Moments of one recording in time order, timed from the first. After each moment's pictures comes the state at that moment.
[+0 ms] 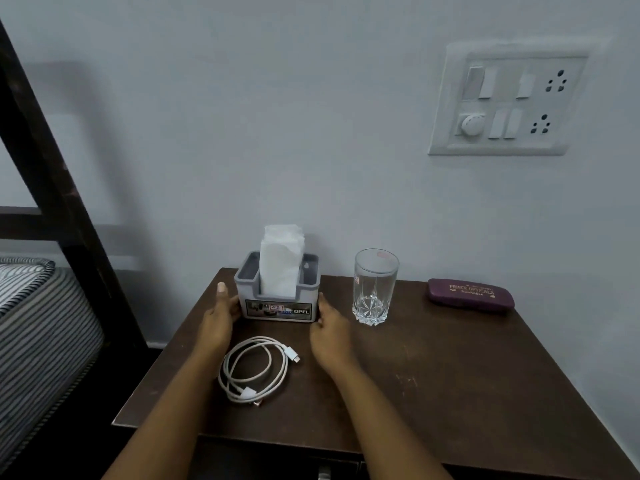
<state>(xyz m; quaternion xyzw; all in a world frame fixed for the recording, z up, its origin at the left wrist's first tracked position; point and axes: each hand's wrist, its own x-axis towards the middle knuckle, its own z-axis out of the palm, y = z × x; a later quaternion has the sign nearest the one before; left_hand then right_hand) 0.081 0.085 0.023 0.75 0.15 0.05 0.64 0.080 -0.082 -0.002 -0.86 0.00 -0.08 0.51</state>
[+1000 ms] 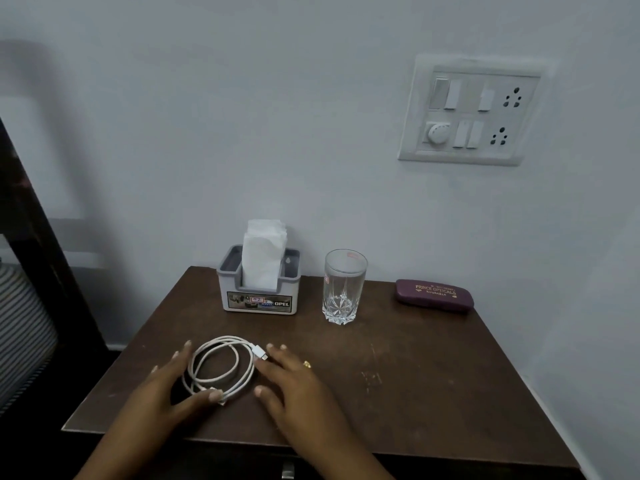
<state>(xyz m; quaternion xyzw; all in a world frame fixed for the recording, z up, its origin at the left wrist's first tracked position) -0.023 0.099 0.014 0.91 0.02 0.02 0.41 -0.011 -0.102 -0.014 -0.91 -0.20 -0.08 0.35</state>
